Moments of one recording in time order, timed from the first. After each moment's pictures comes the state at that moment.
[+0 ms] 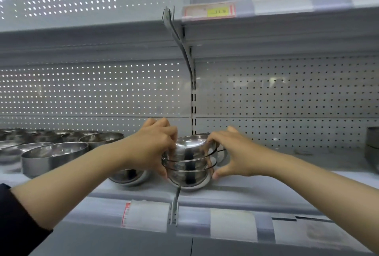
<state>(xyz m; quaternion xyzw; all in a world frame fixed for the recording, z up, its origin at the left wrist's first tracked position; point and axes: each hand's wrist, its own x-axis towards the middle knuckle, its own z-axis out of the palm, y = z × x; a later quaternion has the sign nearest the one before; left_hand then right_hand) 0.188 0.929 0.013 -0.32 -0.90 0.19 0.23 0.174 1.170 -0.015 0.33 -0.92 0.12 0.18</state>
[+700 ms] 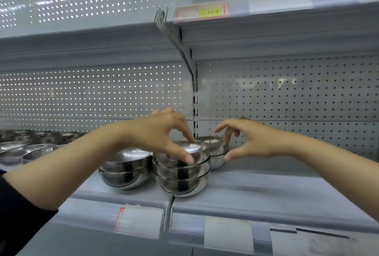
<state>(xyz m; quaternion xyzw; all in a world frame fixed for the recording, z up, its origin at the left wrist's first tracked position) 0.202 0.958 0.051 -0.34 -0.93 -0.04 0.14 0.167 1.207 0.025 0.33 -0.92 0.16 0.12</state>
